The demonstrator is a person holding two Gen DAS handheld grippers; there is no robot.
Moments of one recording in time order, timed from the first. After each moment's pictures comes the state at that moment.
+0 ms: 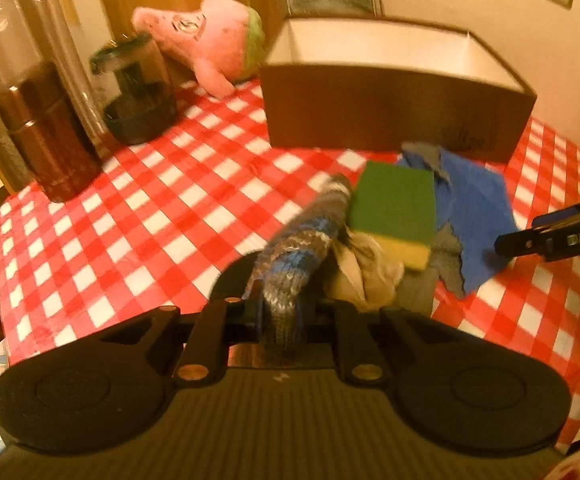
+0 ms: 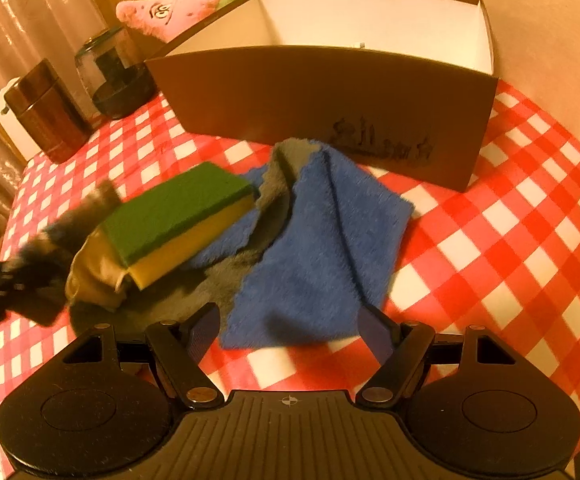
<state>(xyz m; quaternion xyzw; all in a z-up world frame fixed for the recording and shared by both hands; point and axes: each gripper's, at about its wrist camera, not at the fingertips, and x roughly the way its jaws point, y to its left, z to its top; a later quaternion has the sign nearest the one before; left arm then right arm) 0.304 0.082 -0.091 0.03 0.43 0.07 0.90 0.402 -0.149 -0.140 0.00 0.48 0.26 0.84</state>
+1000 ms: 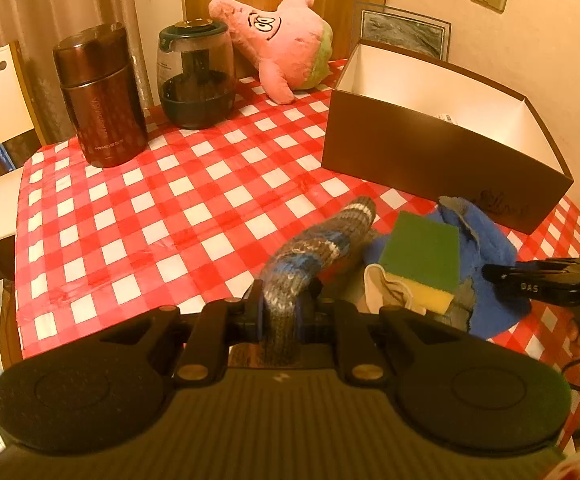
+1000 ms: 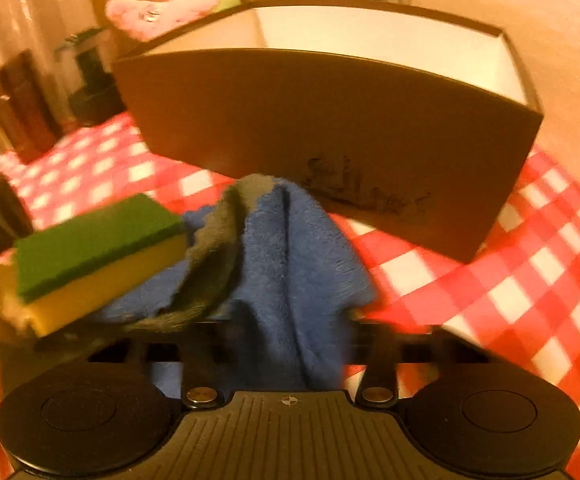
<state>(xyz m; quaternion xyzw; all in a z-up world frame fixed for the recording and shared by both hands) 0.306 0.117 -0.072 -0.07 0.43 0.13 0.89 0.458 -0.142 -0.180 -0.04 0.43 0.28 0.86</state>
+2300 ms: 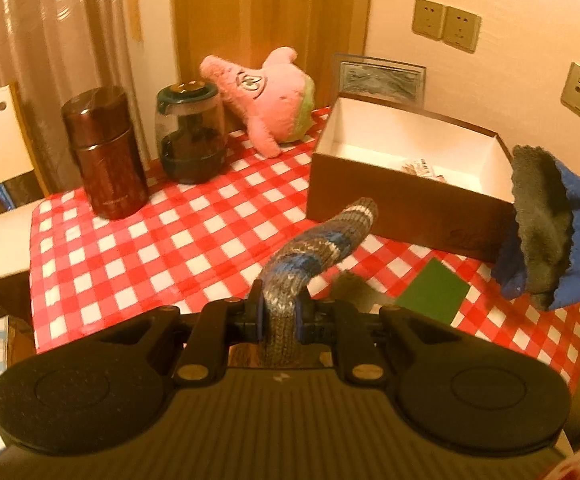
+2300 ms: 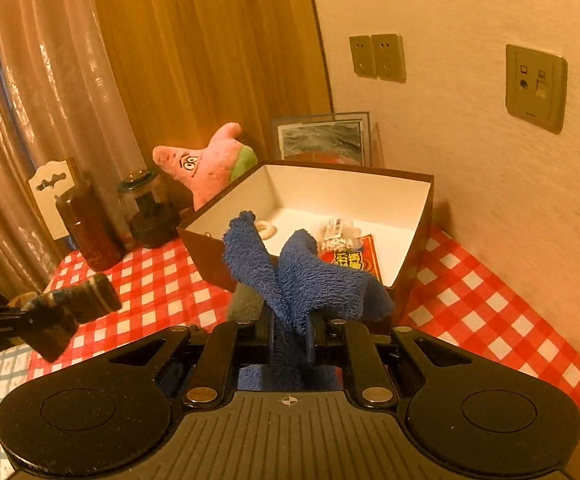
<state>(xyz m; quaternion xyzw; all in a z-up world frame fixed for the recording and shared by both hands) 0.292 0.105 -0.019 -0.05 0.37 0.11 0.92 0.392 -0.230 -0.012 0.03 0.32 0.30 0.90</state>
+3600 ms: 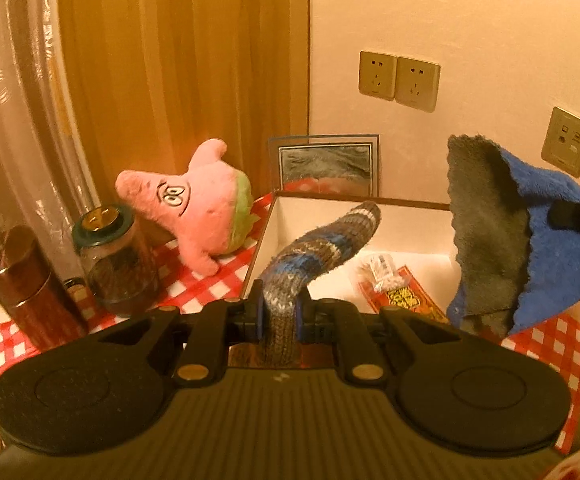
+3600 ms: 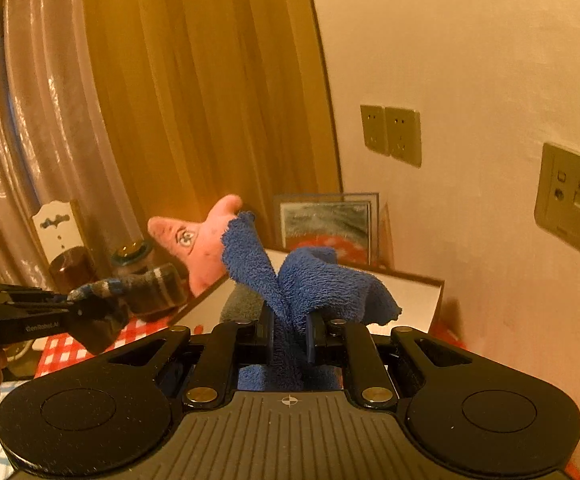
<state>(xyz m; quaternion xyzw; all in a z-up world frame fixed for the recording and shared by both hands) 0.434 0.058 0.037 0.00 0.31 0.06 0.95 0.477 -0.213 0.036 0.03 0.25 0.32 0.91</state>
